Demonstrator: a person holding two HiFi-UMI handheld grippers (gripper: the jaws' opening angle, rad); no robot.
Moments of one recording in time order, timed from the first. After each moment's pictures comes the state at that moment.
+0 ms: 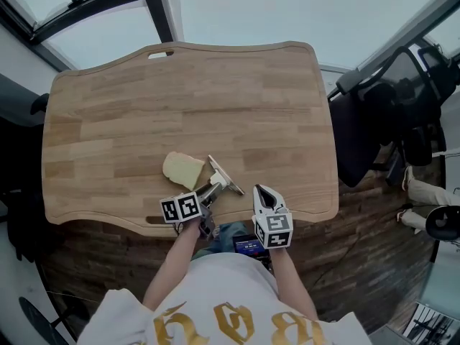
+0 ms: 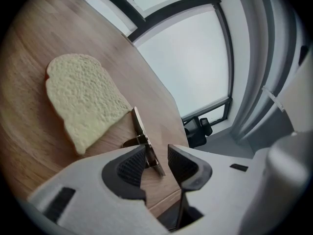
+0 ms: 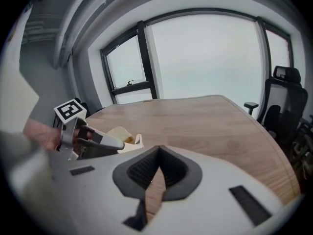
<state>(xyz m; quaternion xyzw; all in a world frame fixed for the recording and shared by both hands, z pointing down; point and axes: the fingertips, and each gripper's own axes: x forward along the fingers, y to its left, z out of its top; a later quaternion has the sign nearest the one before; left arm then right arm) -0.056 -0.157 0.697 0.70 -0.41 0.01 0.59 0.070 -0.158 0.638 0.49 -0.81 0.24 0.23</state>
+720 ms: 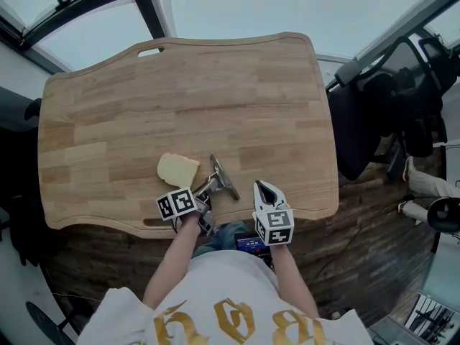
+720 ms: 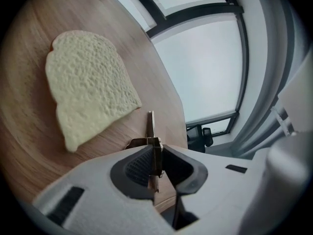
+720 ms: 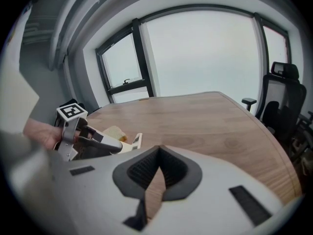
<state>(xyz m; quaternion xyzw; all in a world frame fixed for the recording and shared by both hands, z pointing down) -0.051 -0.169 0.713 0.64 -0.41 -0.02 0.65 0.084 -0.170 0.651 0.50 -0.80 0.25 0.23</state>
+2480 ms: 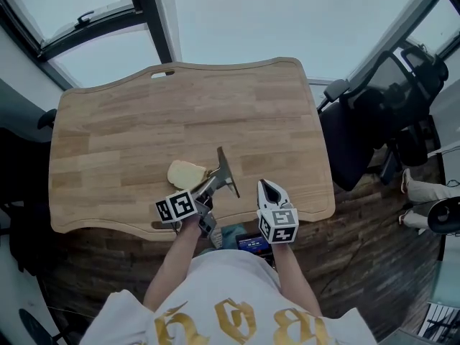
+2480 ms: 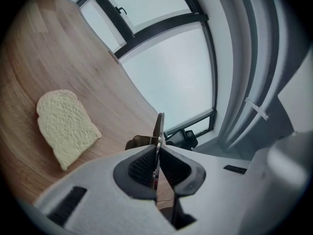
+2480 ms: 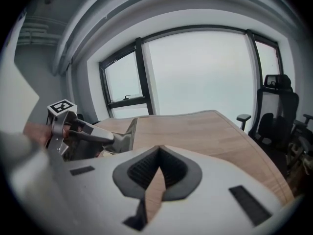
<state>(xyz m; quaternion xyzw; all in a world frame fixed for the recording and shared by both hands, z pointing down) -0.059 -0.182 0.601 0.73 -0.40 -0.08 0.55 0.084 -0.170 0.579 0.53 -0.81 0.20 0.16</state>
